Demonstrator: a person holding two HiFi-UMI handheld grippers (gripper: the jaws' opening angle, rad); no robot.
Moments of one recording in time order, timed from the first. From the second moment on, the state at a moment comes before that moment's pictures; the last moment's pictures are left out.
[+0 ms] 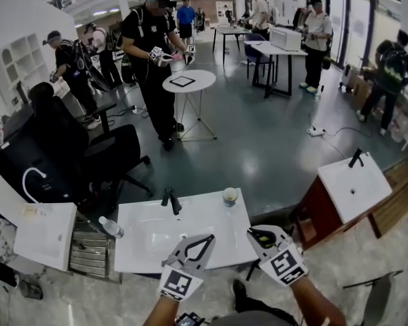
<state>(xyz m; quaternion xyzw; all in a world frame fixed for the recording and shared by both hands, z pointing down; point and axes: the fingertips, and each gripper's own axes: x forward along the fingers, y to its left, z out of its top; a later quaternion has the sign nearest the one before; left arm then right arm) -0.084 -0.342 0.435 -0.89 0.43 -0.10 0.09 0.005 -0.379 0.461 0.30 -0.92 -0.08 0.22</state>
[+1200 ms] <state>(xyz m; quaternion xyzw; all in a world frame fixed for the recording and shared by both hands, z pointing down) -0.089 -0.487 0.565 -0.87 0.47 -0.15 -0.03 -0.019 -0.570 0.653 0.19 -0.92 -0.10 0.34</state>
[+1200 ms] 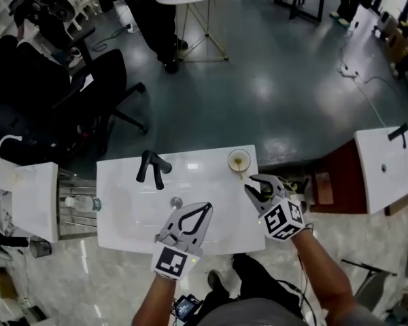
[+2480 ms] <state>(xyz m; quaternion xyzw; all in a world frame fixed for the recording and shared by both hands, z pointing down) -0.119 -0.476 0.568 -0.85 0.50 -0.15 -0.03 -0.050 -0.586 0.645 0.20 -0.91 -0.18 0.32</state>
